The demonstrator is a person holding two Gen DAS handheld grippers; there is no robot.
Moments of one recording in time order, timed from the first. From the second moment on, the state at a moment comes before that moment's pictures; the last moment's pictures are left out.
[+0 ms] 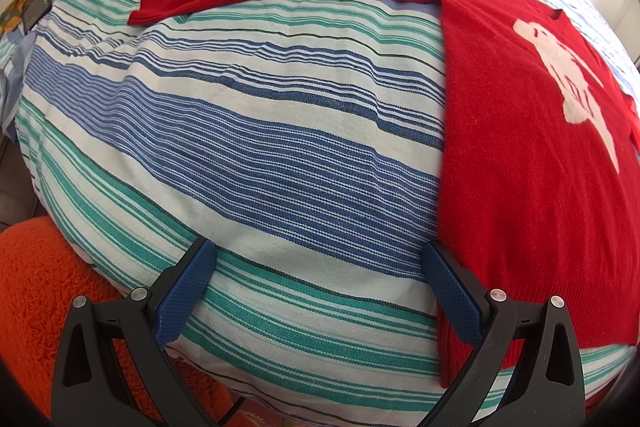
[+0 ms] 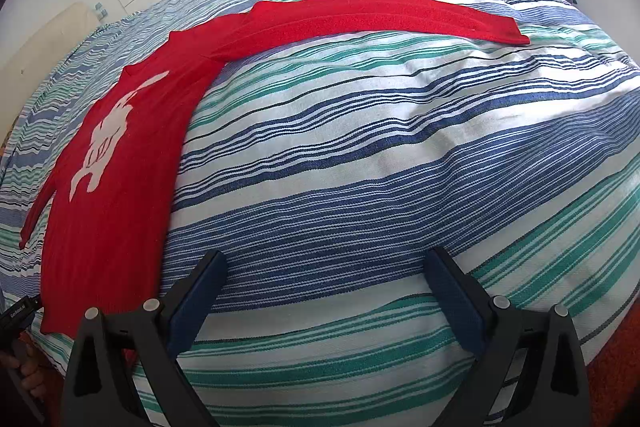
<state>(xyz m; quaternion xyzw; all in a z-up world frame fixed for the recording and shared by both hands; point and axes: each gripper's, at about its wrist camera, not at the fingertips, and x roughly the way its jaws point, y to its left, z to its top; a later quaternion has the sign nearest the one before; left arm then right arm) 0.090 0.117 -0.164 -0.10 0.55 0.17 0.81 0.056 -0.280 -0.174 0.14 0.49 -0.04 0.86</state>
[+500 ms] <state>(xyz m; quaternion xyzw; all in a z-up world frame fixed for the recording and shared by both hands) 0.090 0.116 -0.164 -0.10 0.55 0.17 0.81 0.056 -0.280 -0.174 0.14 0.49 -0.04 0.86</state>
